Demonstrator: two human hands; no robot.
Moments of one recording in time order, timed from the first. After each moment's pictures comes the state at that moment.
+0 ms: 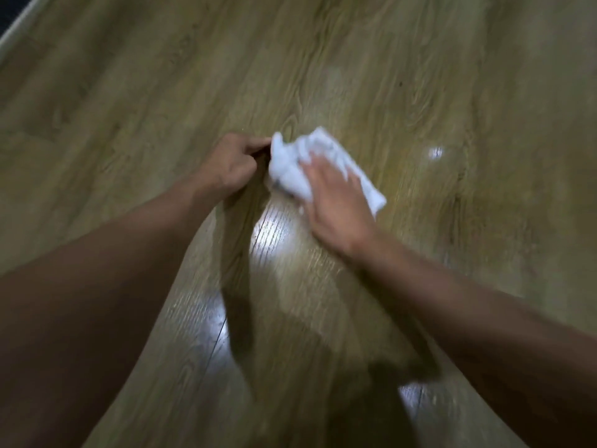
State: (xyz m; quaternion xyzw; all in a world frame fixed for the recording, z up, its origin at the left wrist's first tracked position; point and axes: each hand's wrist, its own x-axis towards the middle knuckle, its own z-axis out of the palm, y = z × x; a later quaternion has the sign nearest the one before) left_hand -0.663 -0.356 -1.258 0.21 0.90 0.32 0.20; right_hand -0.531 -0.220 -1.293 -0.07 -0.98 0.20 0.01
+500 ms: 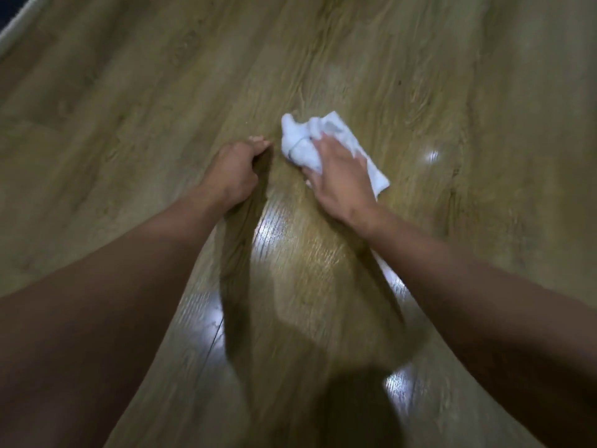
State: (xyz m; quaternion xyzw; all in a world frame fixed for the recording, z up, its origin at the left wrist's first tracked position) left_hand -0.651 -0.372 -1.272 0.26 0.93 0.22 0.13; right_hand -0.558 -0.207 -1.290 -0.08 -0.96 0.25 0.08
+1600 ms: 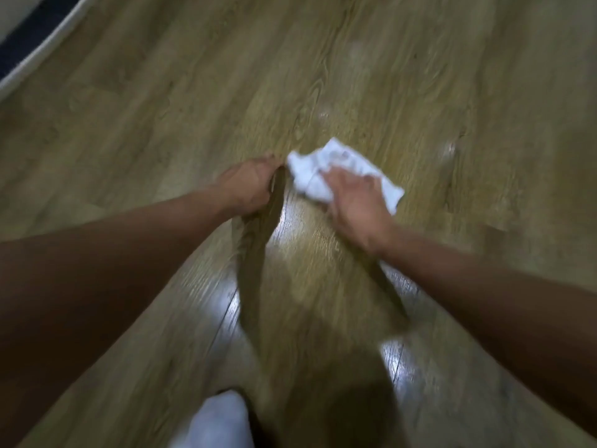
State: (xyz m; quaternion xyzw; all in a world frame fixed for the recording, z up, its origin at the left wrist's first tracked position) left_hand -0.565 -0.439 -1.251 0.33 0.92 0.07 0.20; right_hand -0.447 -0.261 -1.280 -0.04 -0.99 0.16 -0.03
